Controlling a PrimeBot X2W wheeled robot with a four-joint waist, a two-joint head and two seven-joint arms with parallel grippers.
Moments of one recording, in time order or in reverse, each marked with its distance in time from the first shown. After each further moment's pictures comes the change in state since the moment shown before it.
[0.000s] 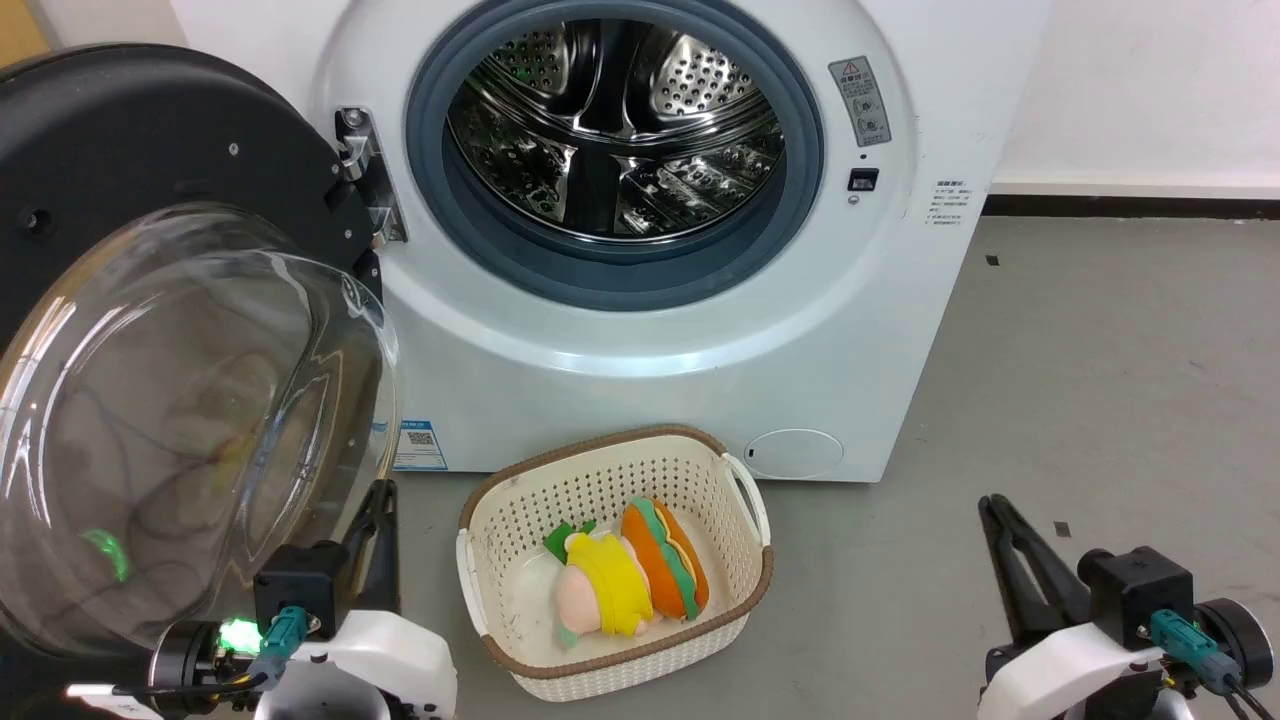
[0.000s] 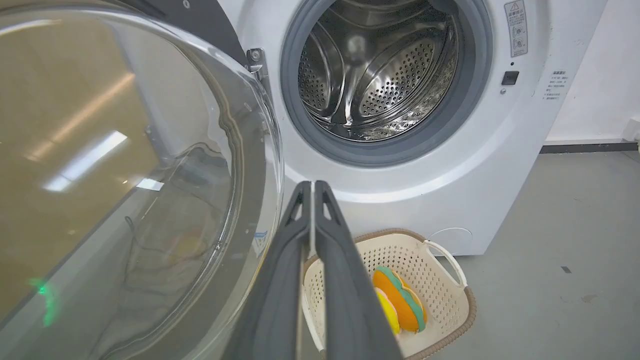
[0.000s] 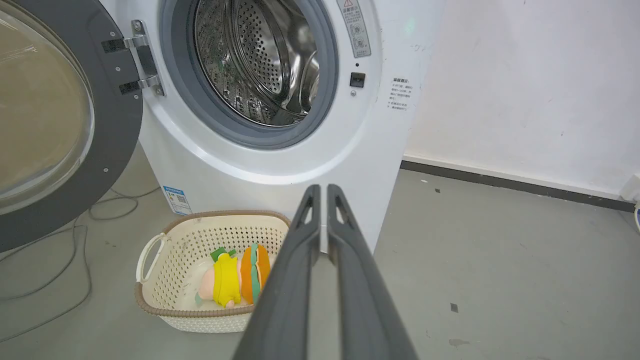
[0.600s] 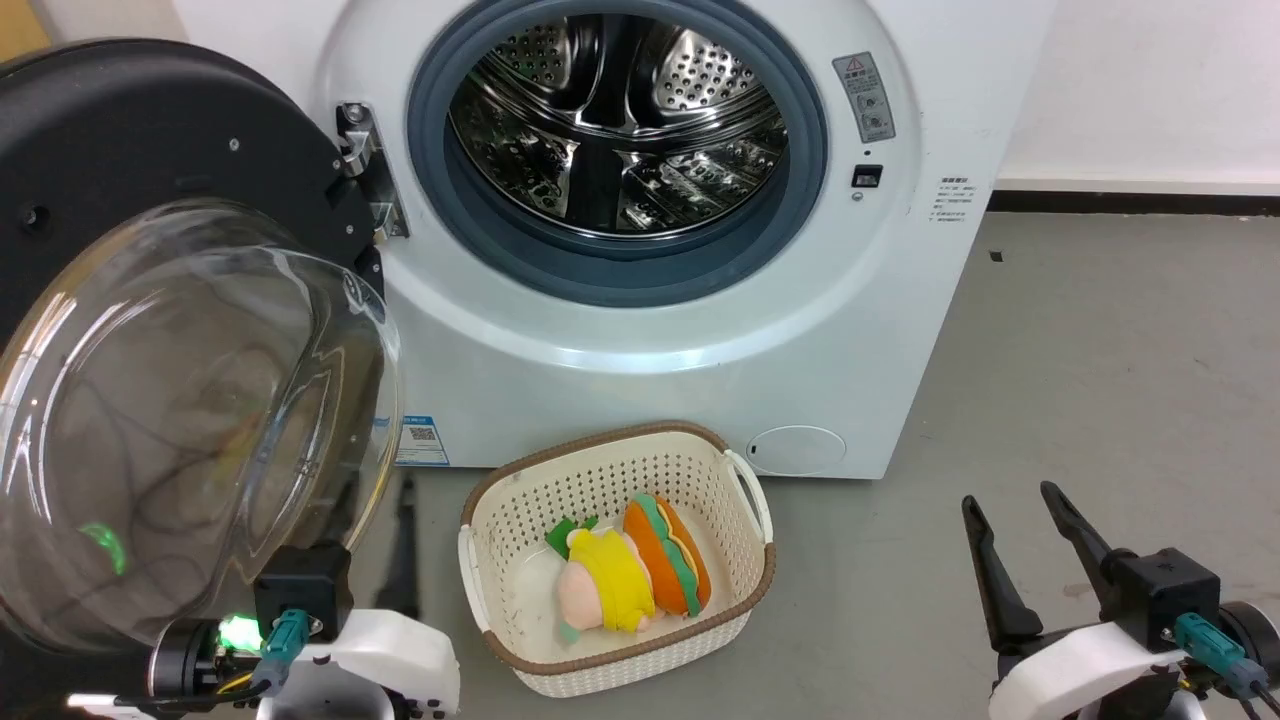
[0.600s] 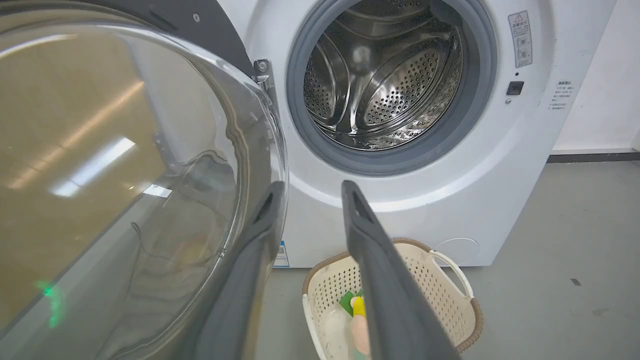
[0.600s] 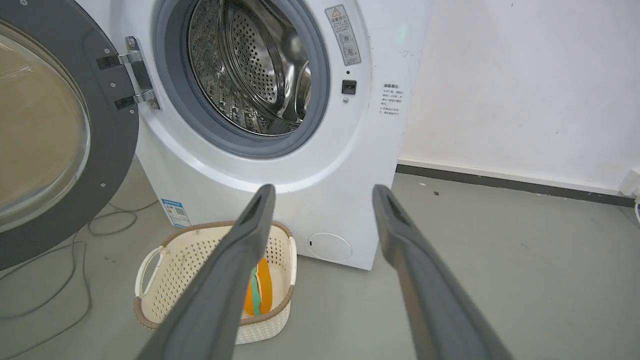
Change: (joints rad) left arm -0.002 0.003 -0.016 -0.004 0.000 0.037 -0.028; right arm 0.000 0.000 -0.018 0.002 0.029 0.000 -0.029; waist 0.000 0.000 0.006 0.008
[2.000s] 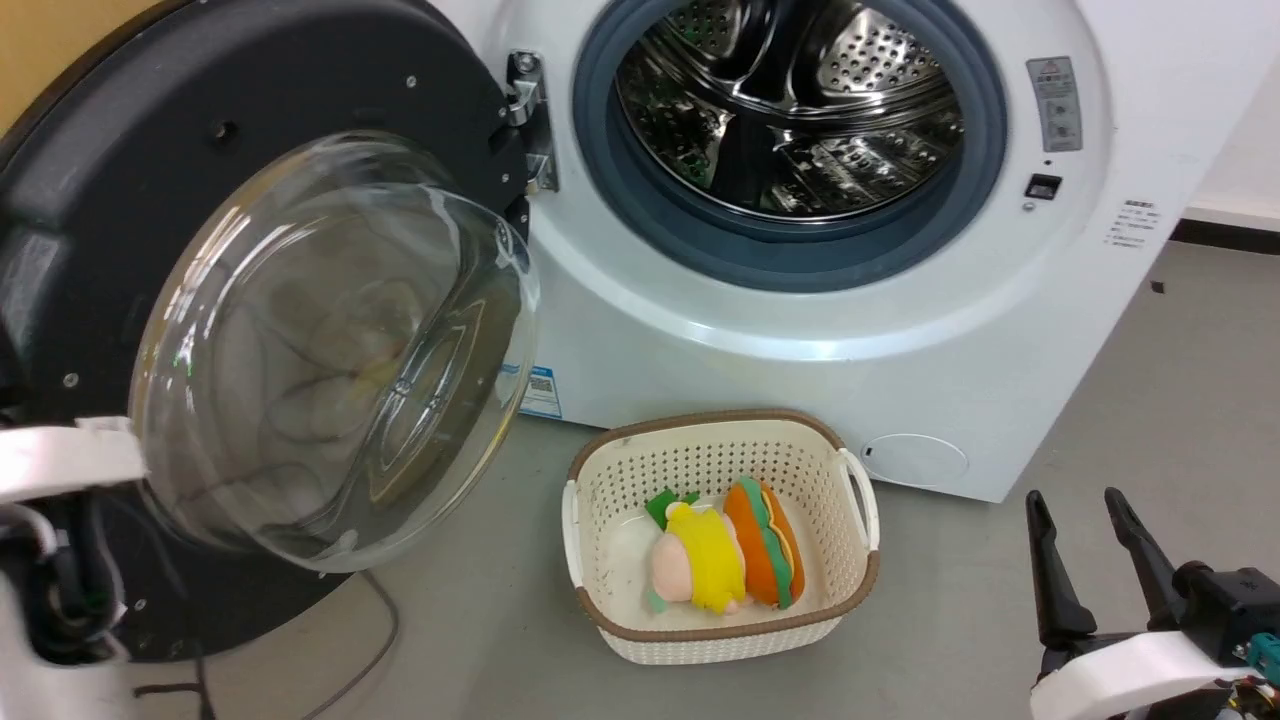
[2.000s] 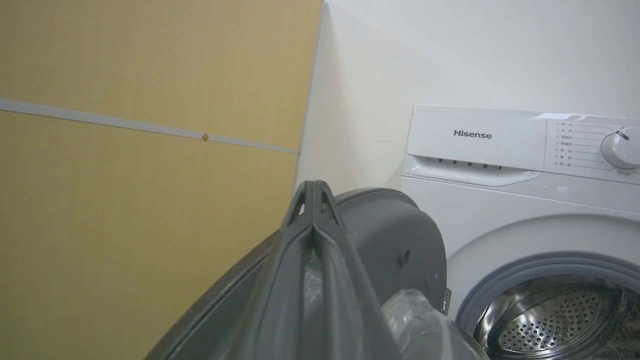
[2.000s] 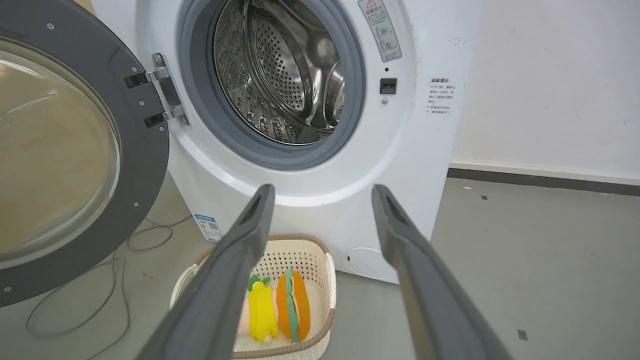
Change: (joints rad) left arm -0.310 0.120 0.354 -0.107 -0.255 -0.089 -0.087; right arm 0.000 0.000 -0.076 0.052 0.089 0.000 -0.084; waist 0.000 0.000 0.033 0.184
